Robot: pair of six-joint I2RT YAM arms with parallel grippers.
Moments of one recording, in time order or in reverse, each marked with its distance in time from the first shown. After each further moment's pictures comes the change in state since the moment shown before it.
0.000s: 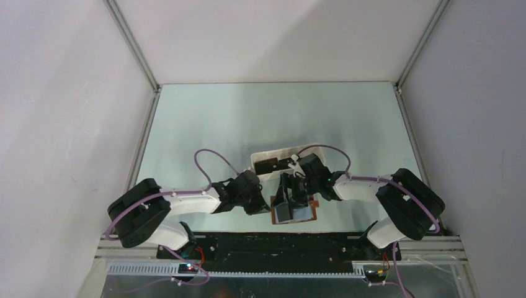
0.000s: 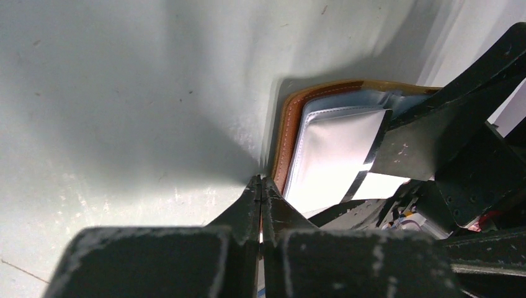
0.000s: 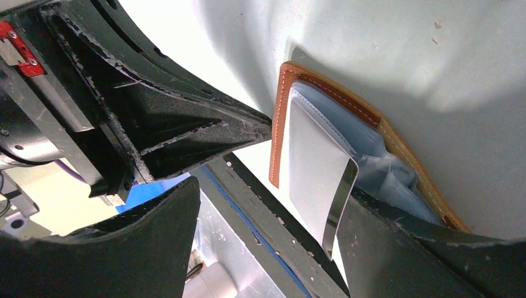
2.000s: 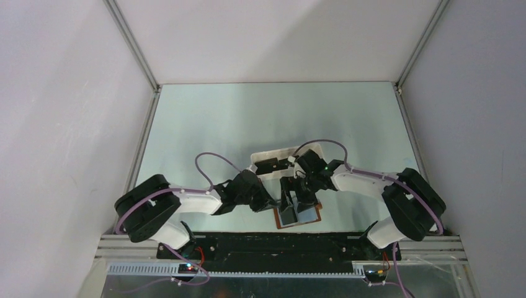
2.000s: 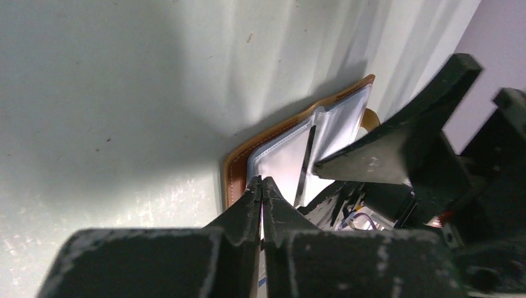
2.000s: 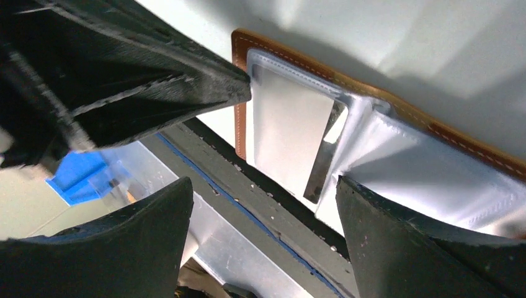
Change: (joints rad) left arm 0.024 0.069 -0.065 0.313 0.068 -0.071; right arm -0.017 -0.035 0.179 -0.510 0.047 -0.270
